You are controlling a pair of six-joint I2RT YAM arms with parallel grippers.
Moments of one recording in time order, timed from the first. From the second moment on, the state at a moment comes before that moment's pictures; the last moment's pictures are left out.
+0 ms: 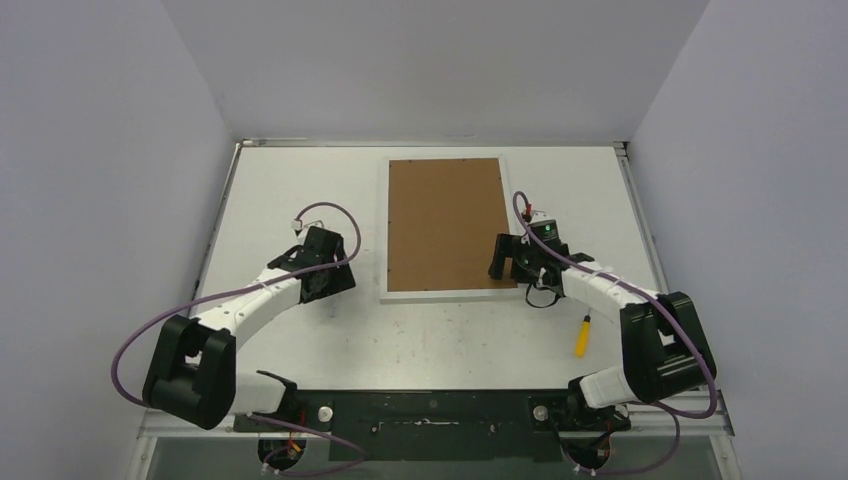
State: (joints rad) left arm -0.37 1.32 0.72 -0.46 -0.25 -0.66; right arm 0.29 1.43 0.69 -0.15 -0.08 0.37
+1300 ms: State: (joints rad) left arm -0.45 1.00 0.65 -0.28 0.01 -1.00; right arm 0.61 1.01 0.62 -0.02 -0.17 0.48
